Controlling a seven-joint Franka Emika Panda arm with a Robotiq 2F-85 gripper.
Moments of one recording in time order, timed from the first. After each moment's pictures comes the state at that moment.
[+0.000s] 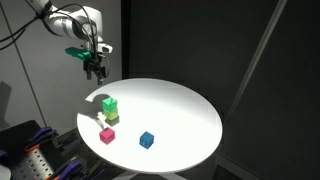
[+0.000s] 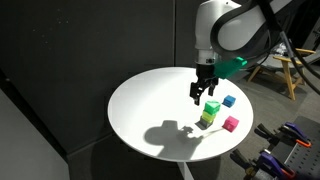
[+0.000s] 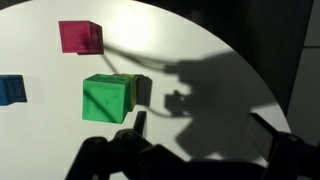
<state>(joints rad) 0.19 0.07 0.13 -2.36 0.01 2.33 0.28</state>
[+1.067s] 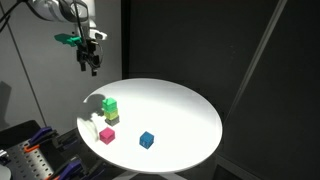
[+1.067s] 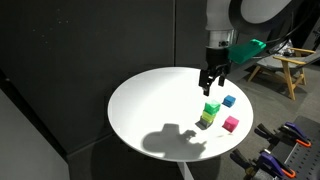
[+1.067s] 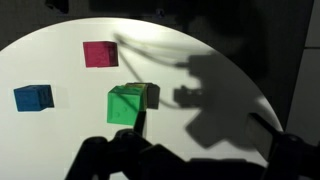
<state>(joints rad) 0.19 -0.12 0.14 -2.41 0.01 2.20 0.31</state>
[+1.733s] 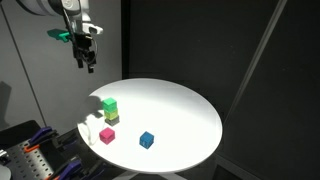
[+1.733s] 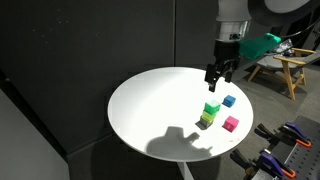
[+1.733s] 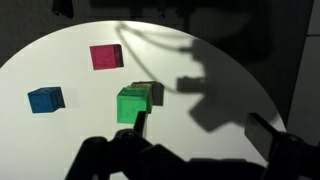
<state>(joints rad) 0.18 -0.24 0.15 -2.48 0.01 2.20 0.35</state>
